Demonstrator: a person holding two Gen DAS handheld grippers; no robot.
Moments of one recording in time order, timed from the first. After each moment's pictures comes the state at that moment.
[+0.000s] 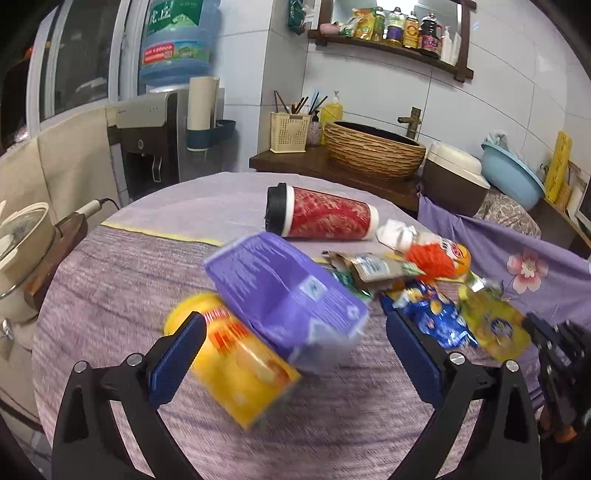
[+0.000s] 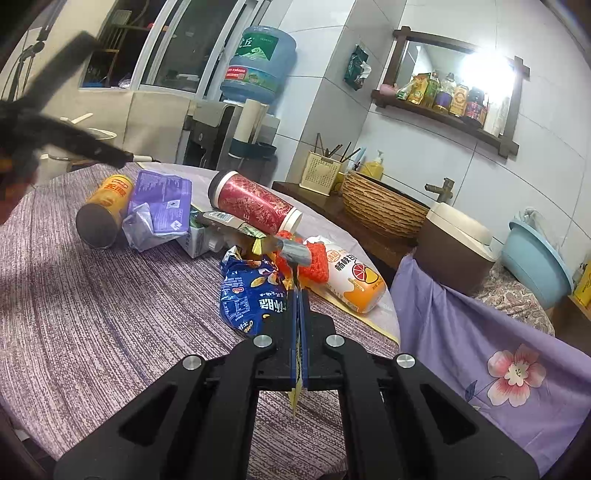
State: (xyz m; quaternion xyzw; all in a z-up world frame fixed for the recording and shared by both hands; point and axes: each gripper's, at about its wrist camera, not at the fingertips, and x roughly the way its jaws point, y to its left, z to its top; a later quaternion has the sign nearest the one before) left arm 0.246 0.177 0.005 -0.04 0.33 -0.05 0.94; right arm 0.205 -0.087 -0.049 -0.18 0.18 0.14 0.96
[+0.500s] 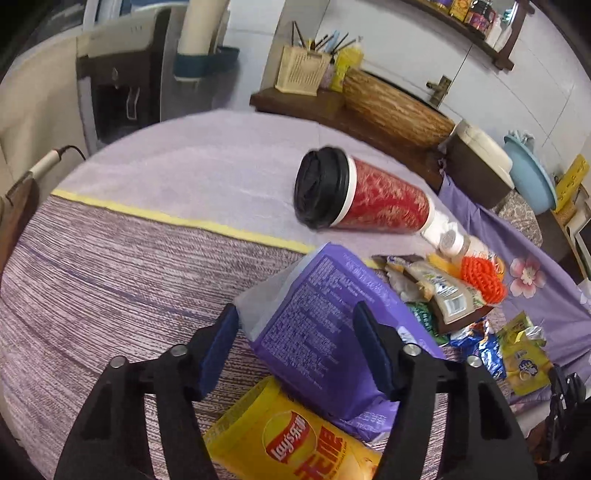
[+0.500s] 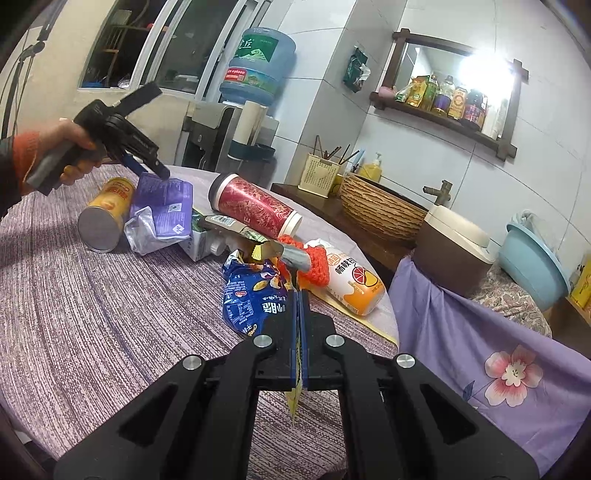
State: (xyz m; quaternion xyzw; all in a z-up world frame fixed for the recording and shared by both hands) left arm 0.360 0.240 -0.038 -0.09 0.46 -0.09 0.88; right arm 0.203 -0.084 -0.048 -0.18 0.18 0.14 0.96
